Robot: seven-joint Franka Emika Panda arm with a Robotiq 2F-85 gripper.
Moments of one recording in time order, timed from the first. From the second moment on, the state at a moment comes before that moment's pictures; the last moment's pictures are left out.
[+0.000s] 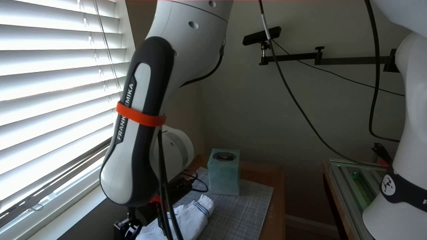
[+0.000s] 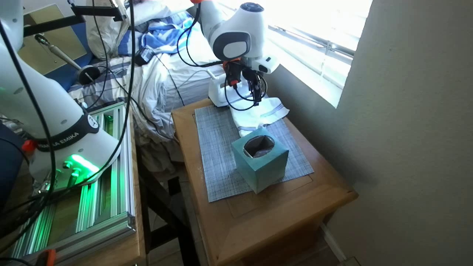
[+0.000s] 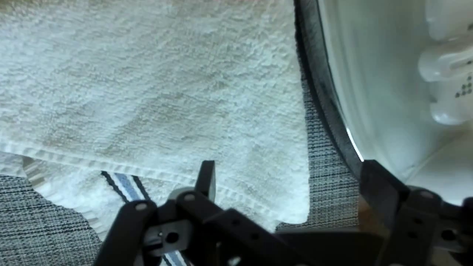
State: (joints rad) arm 0.08 0.75 0.09 -2.06 0.22 2.85 0.18
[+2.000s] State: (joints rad) arm -0.08 0.53 0.13 -2.14 0.24 2.66 0.07
